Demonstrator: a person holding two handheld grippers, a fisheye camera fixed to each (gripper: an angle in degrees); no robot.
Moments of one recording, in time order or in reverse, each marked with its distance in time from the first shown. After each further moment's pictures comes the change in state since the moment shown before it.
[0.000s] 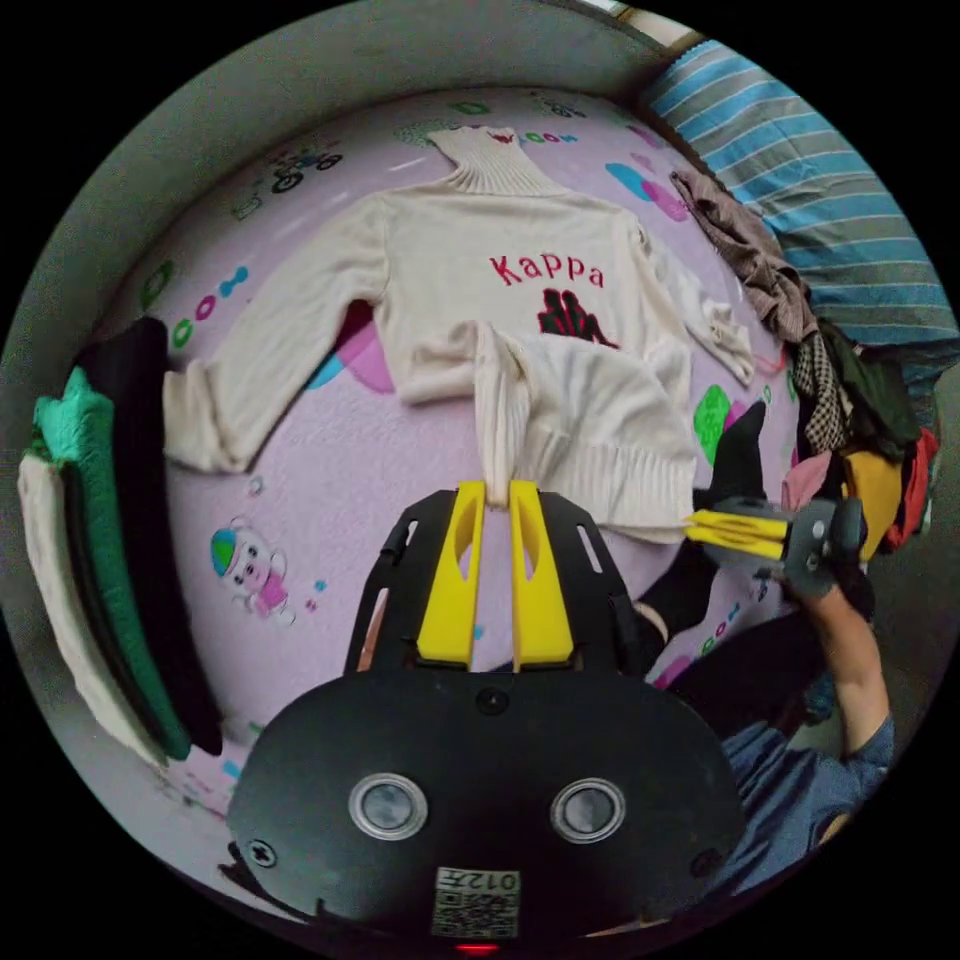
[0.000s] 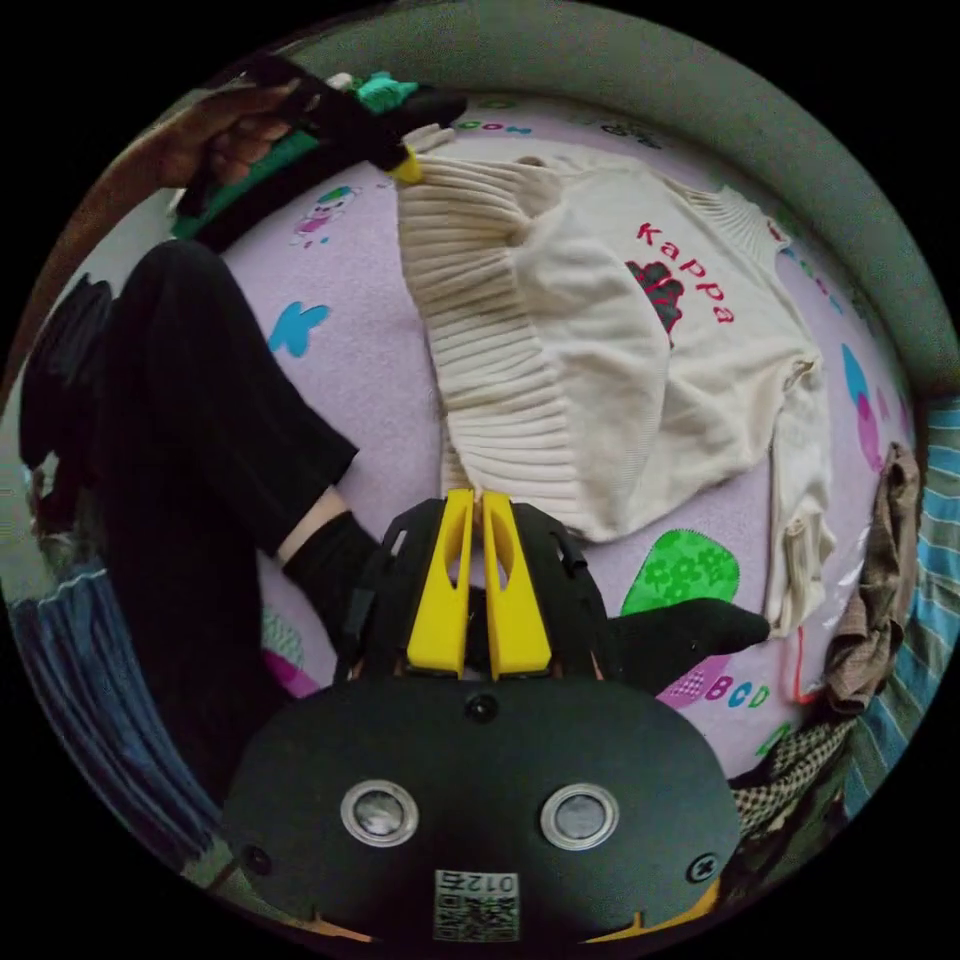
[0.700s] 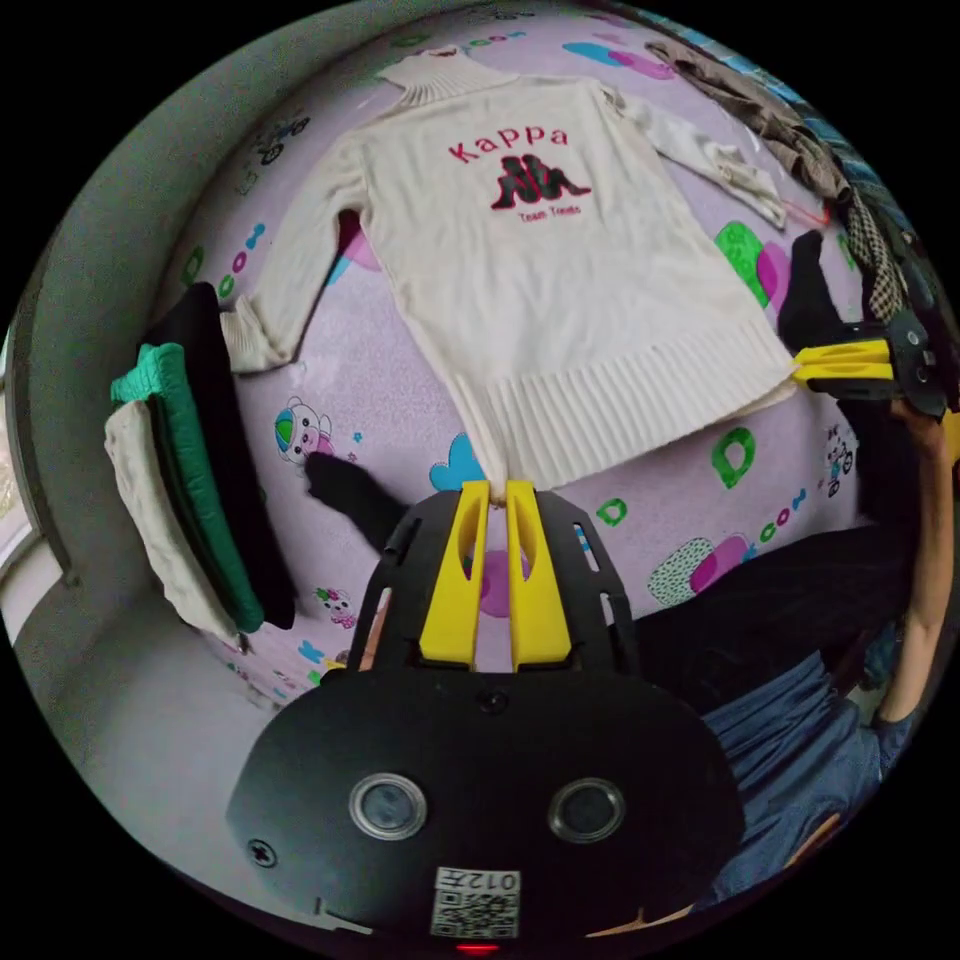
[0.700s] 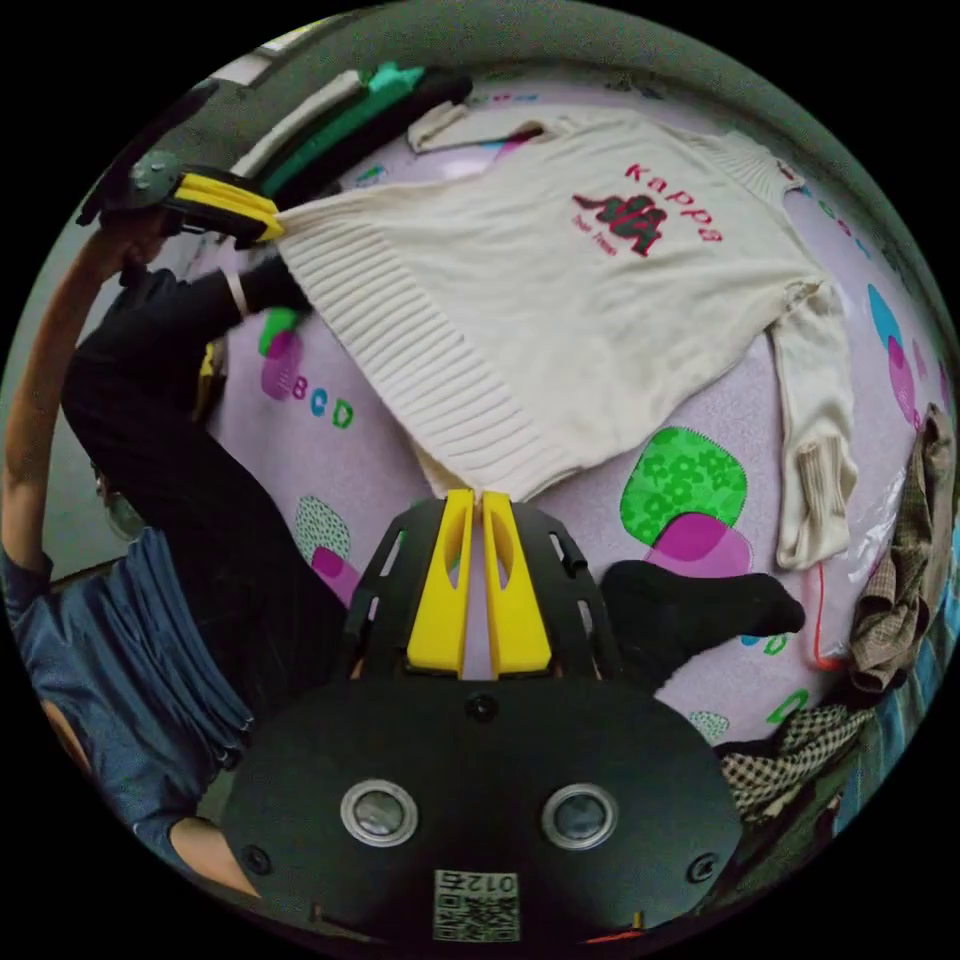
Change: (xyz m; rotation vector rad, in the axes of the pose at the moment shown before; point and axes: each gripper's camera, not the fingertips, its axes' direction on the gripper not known) left arm 0.104 0.022 0.030 -0.283 -0.291 0.072; right arm 0.081 0.038 -0.020 -0.155 -0.167 -0.008
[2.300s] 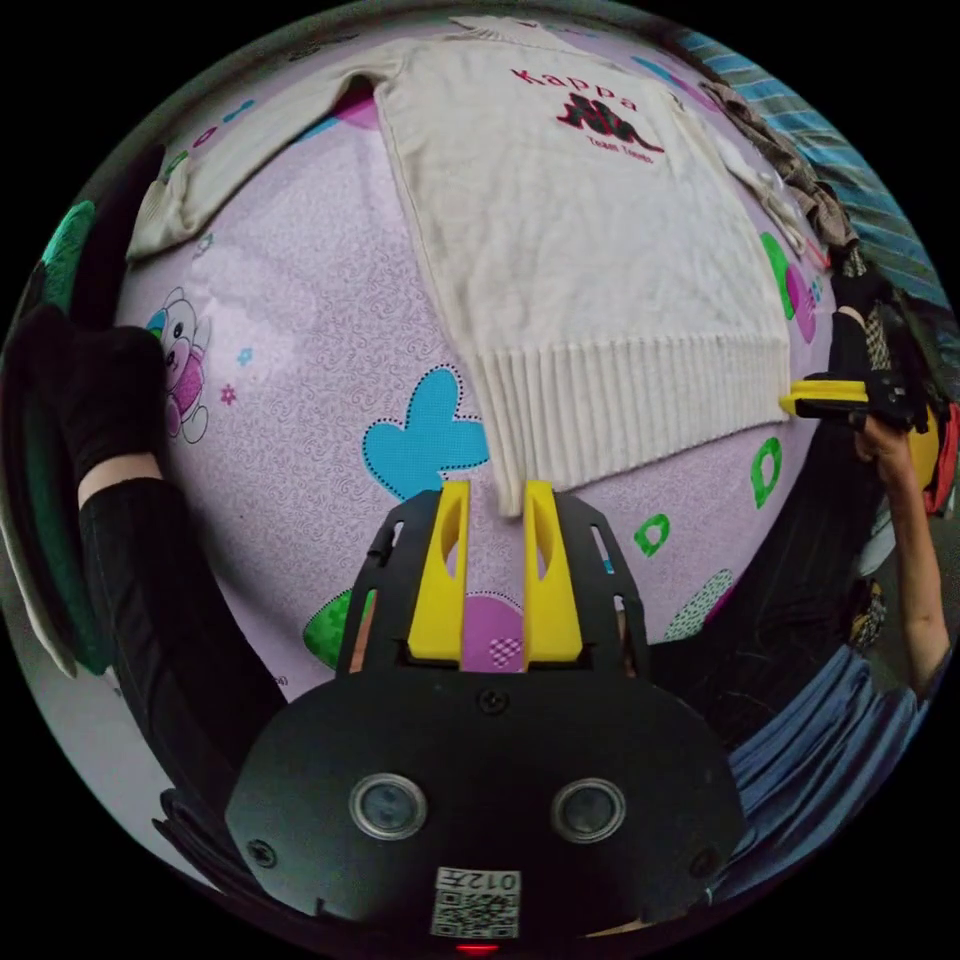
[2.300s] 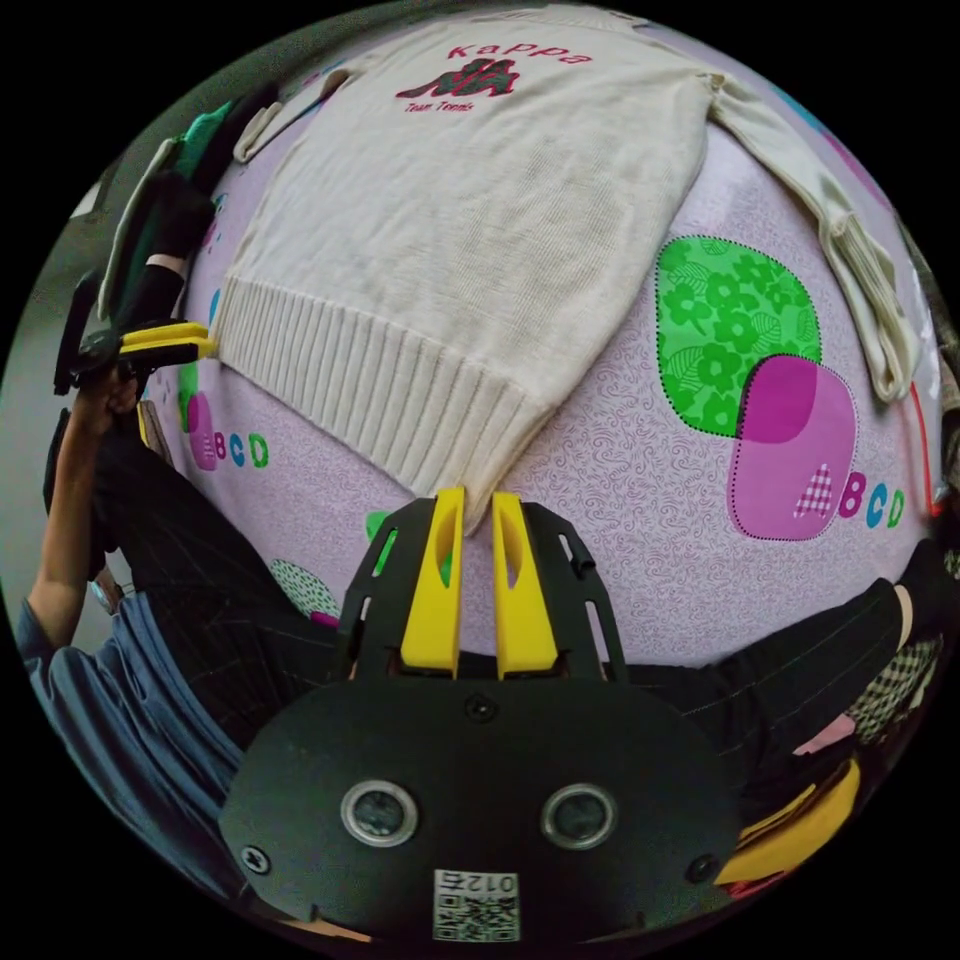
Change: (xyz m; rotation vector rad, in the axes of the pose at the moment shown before) left arm 0.008 -0.039 0.179 0.105 0.266 -0.083; right arm 0.063 0.018 0.049 -0.027 -0.072 0.383
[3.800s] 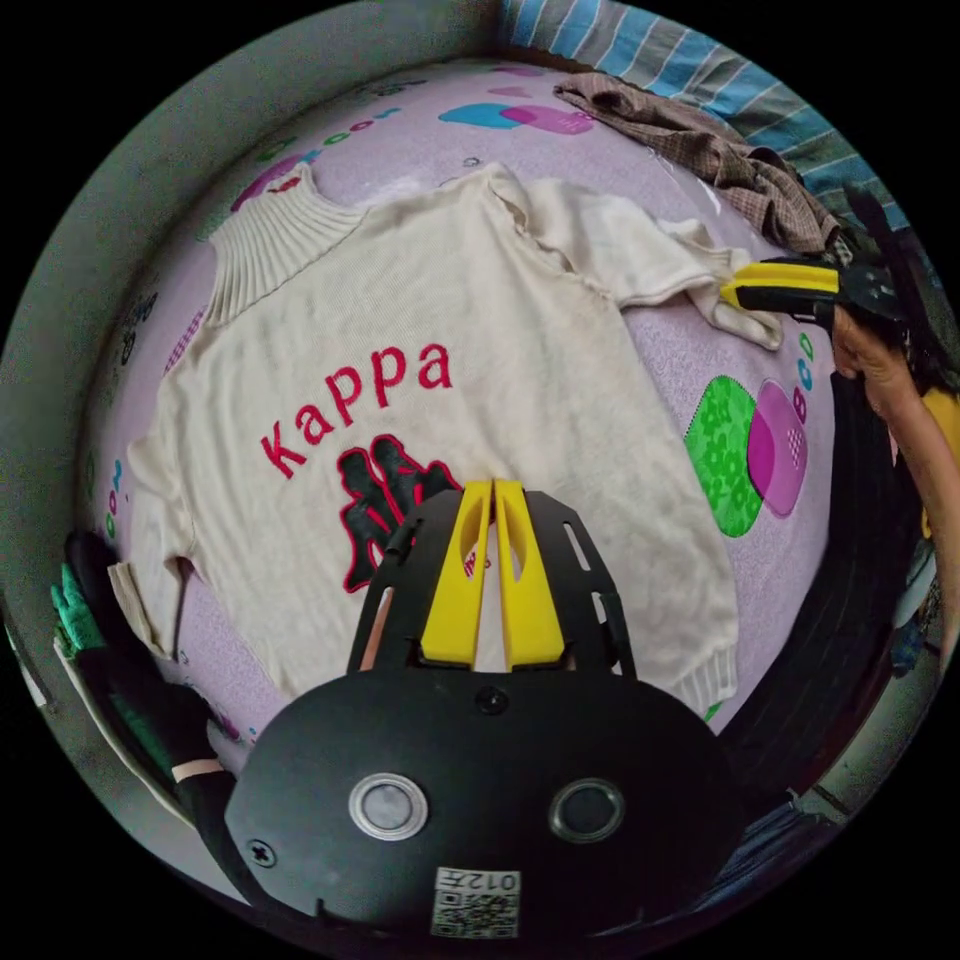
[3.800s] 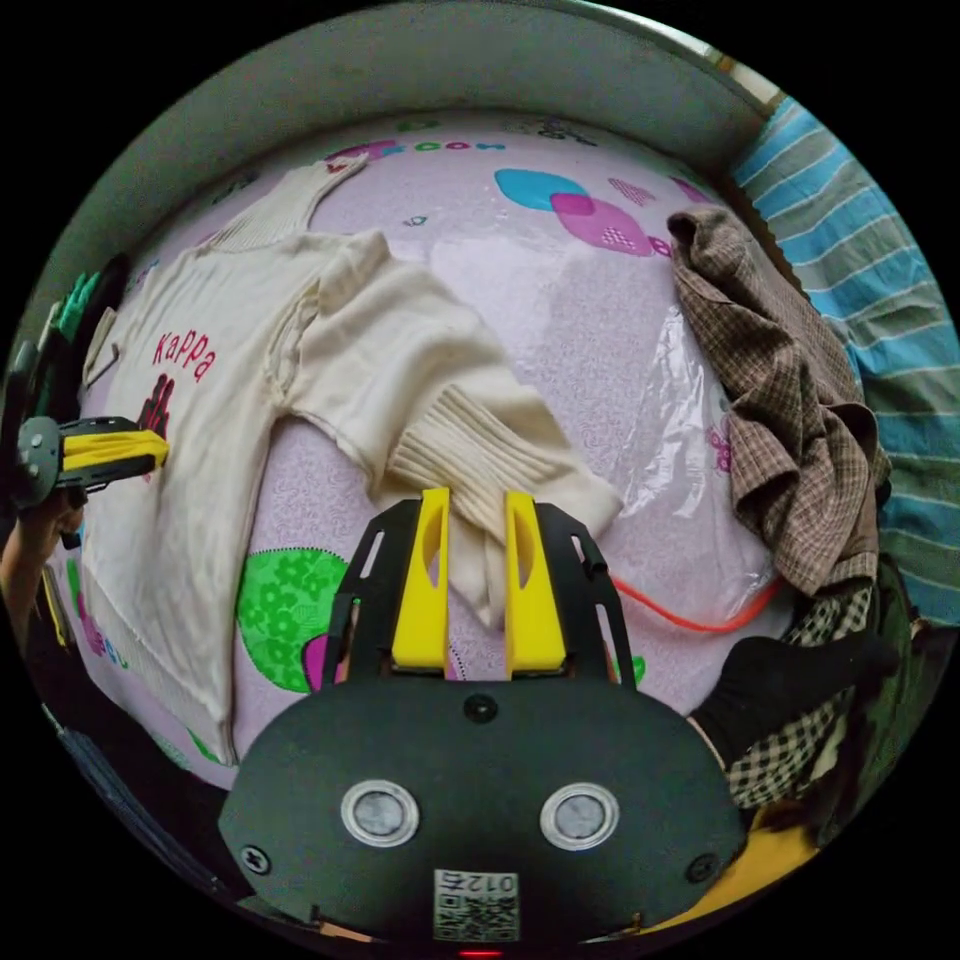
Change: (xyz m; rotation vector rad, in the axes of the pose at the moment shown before) left arm 0.188 -0.172 -0.057 0.219 -0.160 0.244; right arm 0.115 0.076 -0.090 0.420 0.335 0.191
